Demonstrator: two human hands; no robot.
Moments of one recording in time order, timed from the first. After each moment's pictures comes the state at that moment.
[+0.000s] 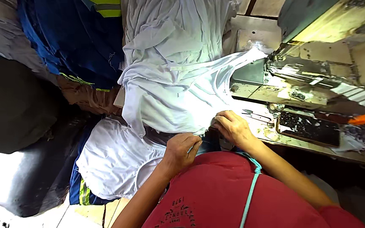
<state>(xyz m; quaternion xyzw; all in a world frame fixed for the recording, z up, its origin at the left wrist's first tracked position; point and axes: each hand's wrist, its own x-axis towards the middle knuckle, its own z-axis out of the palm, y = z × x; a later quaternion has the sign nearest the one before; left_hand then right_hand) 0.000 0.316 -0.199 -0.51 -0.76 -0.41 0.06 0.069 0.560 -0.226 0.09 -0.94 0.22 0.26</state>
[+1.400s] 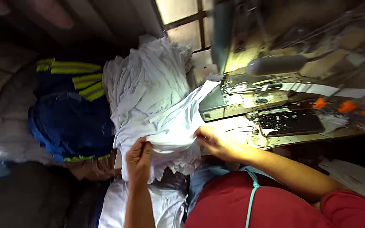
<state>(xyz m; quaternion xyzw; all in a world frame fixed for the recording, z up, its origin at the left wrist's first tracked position) -0.102 0.330 -0.121 -0.42 -0.69 -0.59 0.03 0.054 0.556 -0.140 0.09 -0.85 0.46 0.25</state>
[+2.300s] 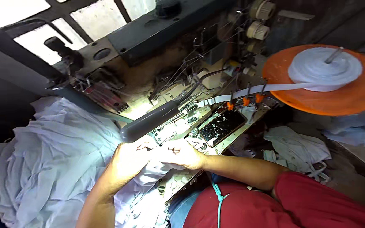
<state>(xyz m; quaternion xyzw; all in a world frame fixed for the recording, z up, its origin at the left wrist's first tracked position) -0.102 0.526 -0.059 -0.70 -0.62 -0.31 -0.20 0.070 0.599 -0.151 -0.05 -0.60 0.70 0.38</state>
